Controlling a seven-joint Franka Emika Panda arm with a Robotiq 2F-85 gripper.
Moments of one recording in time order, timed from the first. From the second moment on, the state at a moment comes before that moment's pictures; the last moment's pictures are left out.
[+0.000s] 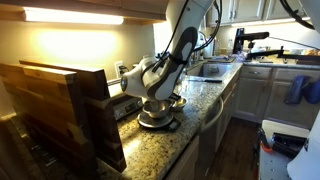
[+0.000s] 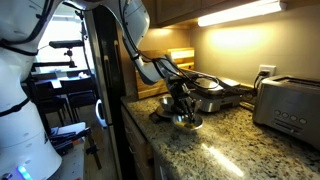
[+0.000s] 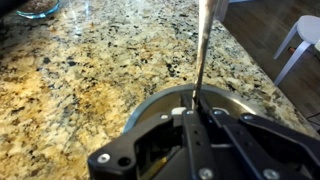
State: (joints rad) arm 0.03 0.59 0.09 -1.92 -1.06 1.77 -0.56
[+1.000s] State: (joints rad) arm -0.03 0.55 0.09 -1.92 -0.89 1.93 -0.56
